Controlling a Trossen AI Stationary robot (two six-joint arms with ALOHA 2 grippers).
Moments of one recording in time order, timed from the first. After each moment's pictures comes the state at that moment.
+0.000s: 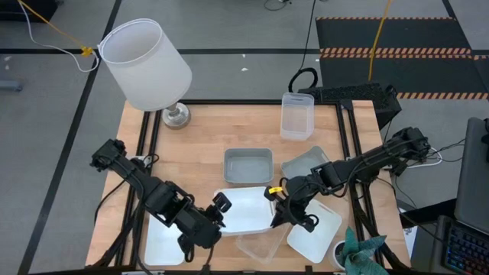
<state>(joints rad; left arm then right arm) -0.61 1.76 1.89 -1.10 -0.15 0.28 0.36 1.43 1.07 -0.21 -0.37 -0.49</state>
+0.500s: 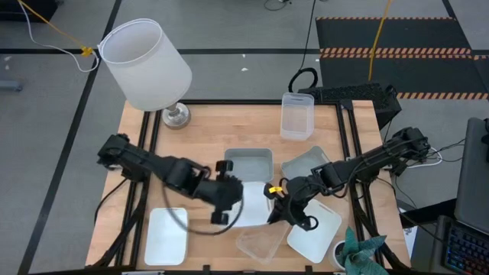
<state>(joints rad) -0.39 1.77 1.89 -1.09 -0.28 -0.21 0.37 1.43 1.07 -0.20 -0.26 -0.57</state>
